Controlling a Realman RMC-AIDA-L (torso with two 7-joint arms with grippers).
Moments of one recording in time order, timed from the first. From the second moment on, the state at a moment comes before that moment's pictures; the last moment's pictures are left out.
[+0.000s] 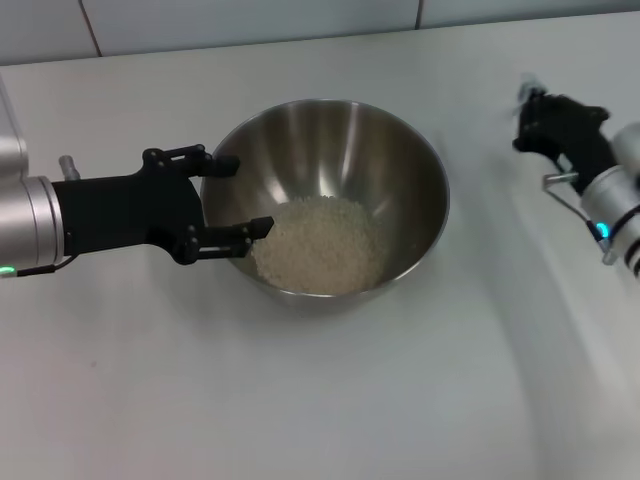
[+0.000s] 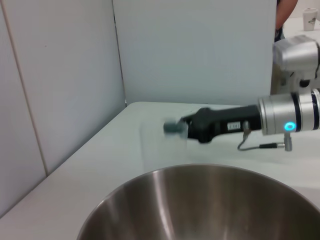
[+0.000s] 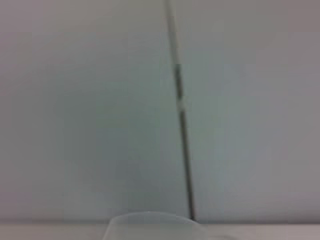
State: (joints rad) left arm -0.37 -2.07 1.30 1.06 1.74 1.28 -1.42; right arm 0.56 2.08 0.43 0.09 -1.91 -0.96 0.25
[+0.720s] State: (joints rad) left arm -0.38 -2.07 1.30 1.05 1.74 1.27 -1.41; right arm 0.53 2.09 0.38 0.12 -1.91 -0.90 0.20
